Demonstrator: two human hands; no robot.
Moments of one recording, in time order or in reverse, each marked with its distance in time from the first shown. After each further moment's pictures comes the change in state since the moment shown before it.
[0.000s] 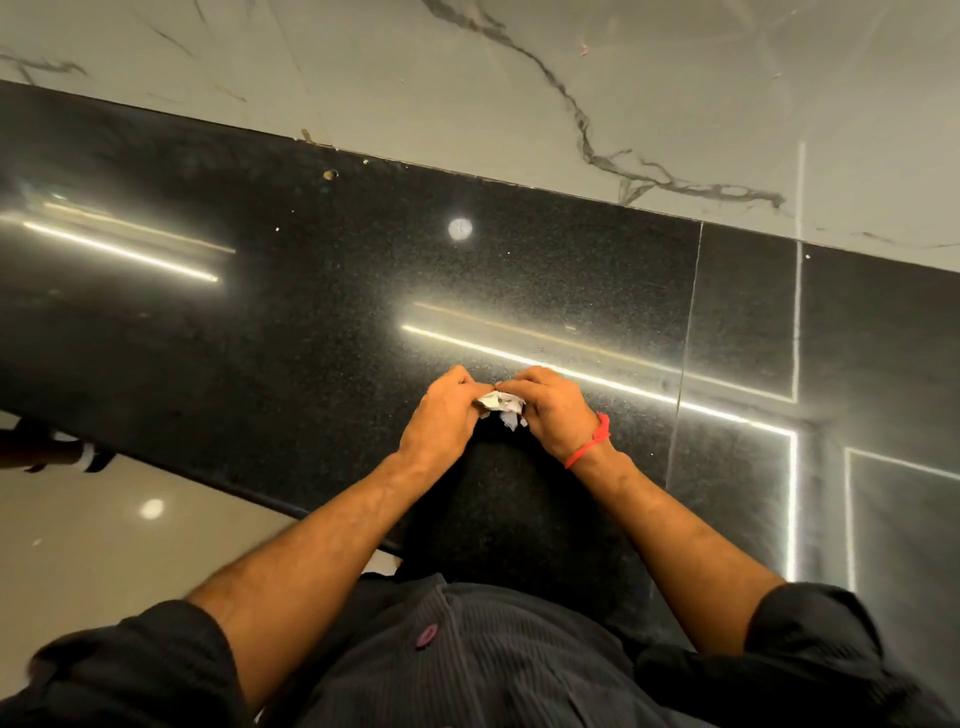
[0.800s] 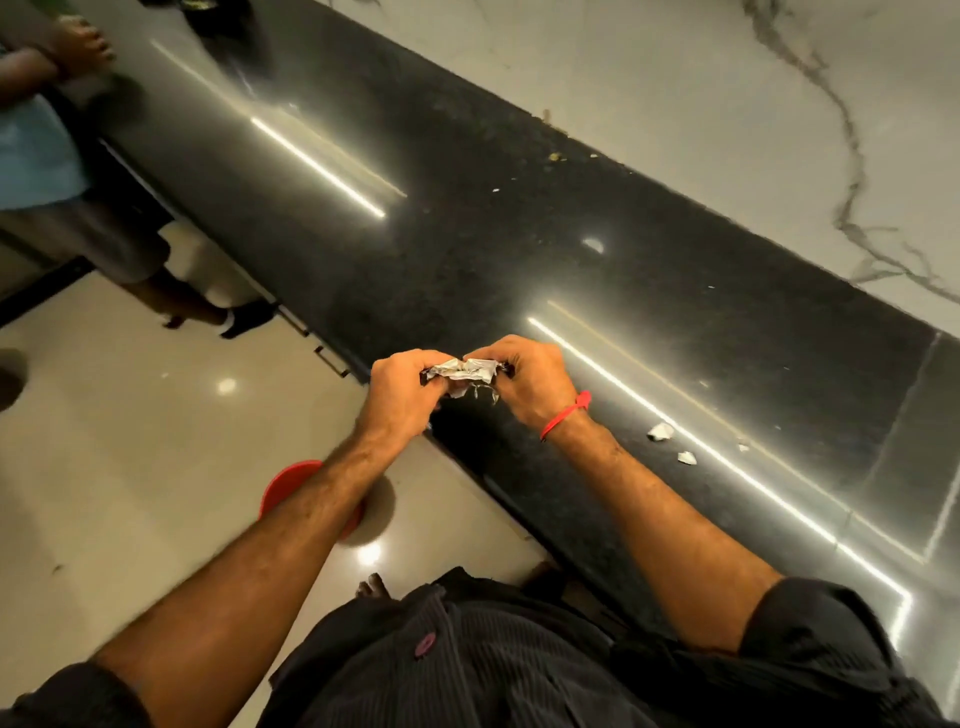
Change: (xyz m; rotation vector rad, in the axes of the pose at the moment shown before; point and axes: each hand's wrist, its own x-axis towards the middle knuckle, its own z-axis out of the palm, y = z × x) left_hand -0.136 -0.105 -0.123 -0.312 0.467 -0.517; right_hand 0.084 -0.180 0.096 0.201 -0.323 -0.049
